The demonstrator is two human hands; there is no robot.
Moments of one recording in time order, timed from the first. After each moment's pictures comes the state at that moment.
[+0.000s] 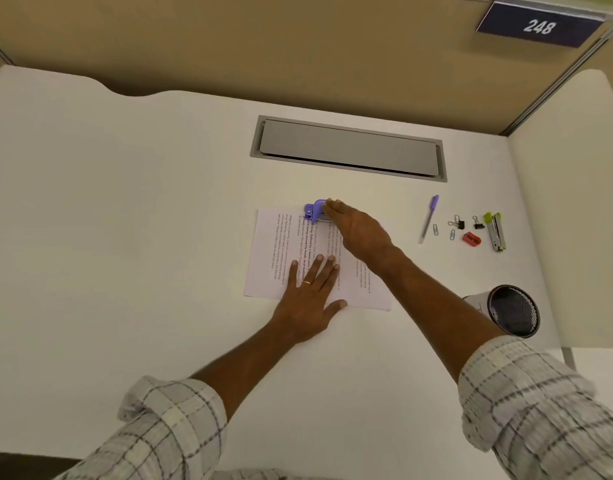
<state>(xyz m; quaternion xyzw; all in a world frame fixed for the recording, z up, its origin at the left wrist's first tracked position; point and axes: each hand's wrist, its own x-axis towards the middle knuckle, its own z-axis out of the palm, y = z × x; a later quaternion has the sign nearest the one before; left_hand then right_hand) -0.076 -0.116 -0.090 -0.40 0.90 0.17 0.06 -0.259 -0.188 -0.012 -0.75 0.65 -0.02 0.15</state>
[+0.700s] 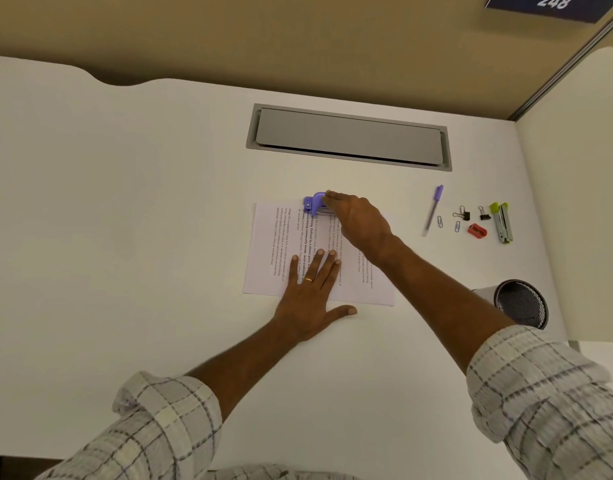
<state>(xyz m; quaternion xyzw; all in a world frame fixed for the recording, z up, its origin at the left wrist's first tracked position) -0.080 -0.118 -0.091 -0.40 0.90 0.17 0.08 -0.255 -0.204 -0.015 -0.70 0.69 -0.05 0.18</state>
